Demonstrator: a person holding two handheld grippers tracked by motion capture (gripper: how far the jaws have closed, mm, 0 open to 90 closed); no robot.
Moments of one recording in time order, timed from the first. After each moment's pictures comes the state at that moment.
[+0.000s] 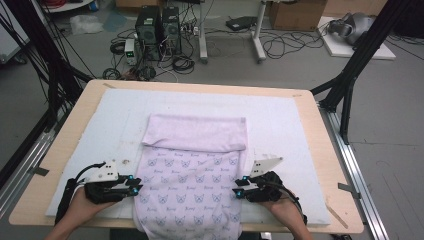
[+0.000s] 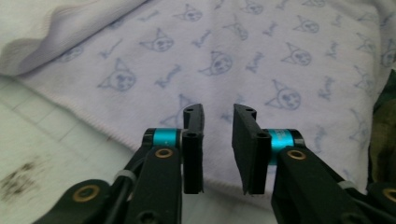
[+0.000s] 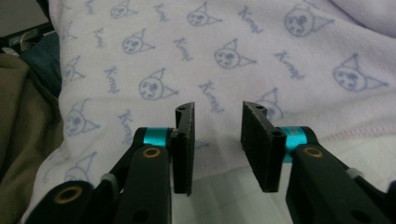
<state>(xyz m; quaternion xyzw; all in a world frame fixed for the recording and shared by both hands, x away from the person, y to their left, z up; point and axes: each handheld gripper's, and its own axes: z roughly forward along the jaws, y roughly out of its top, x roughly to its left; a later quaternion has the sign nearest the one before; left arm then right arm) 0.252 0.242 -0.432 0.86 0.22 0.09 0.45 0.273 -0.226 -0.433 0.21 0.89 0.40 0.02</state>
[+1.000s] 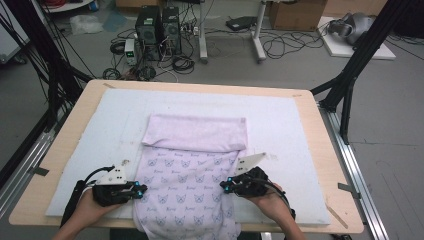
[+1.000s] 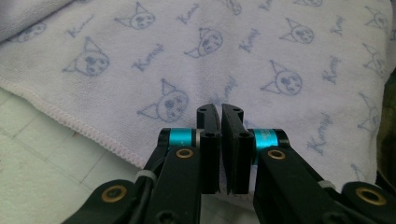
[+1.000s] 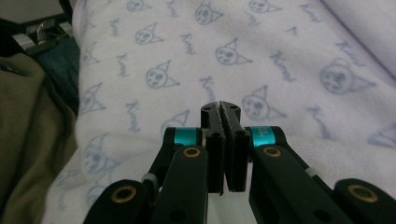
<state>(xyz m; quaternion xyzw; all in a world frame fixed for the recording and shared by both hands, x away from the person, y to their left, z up) 0.253 0.232 -0.446 0.88 0.22 0.07 0.42 0.282 -0.186 -0.423 0.16 0.90 0.40 0.01</state>
